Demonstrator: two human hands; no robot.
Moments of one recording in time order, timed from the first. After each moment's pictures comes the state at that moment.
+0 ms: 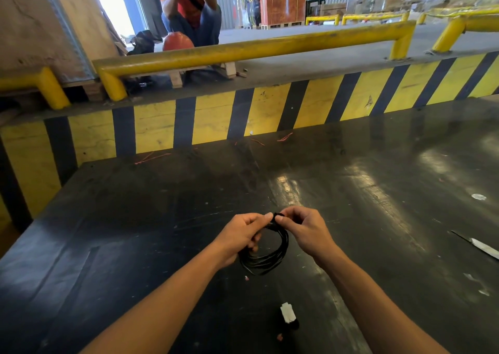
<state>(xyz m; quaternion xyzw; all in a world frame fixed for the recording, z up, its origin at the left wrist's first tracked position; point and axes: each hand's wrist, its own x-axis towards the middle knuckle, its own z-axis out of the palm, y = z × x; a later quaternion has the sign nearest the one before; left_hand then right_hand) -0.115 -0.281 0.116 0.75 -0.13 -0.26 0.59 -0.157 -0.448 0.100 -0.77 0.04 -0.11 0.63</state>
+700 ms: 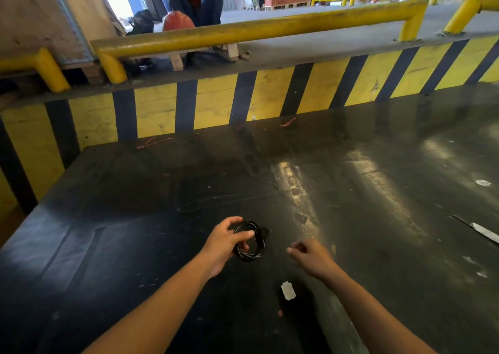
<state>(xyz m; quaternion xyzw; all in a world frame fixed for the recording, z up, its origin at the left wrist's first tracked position) -0.131 -0.241 0.061 0.71 0.04 -0.25 0.66 -0.184 -0.458 0.001 -0.85 0.15 0.10 0.50</state>
